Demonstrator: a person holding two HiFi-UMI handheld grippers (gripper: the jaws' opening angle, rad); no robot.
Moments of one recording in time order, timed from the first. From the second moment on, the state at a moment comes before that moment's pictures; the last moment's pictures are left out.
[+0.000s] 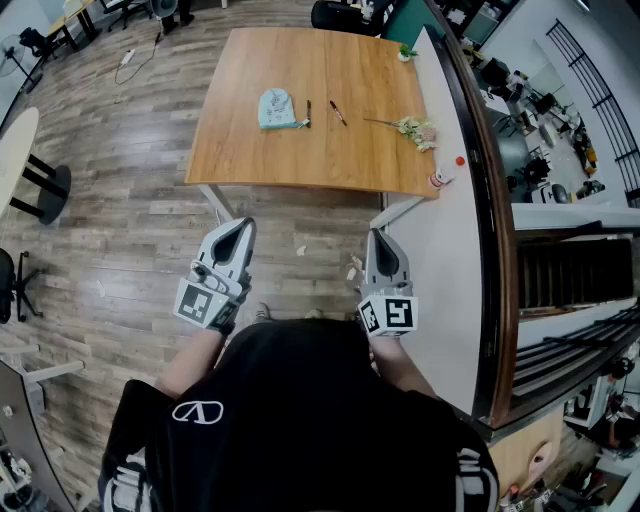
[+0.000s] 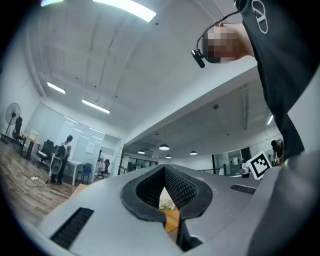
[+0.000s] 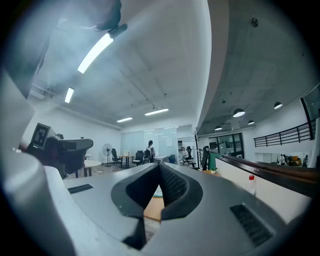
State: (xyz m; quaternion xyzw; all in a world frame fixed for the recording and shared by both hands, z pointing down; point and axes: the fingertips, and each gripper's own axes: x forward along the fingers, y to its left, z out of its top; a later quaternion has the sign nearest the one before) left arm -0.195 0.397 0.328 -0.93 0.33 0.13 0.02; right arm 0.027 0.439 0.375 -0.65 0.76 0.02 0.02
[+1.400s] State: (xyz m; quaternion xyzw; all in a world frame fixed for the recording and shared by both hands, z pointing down) left arm -0.119 0.361 0.348 -0.92 0.39 0.11 0.02; right arm 0.107 0.386 0.396 -0.59 0.80 -0.02 0.10
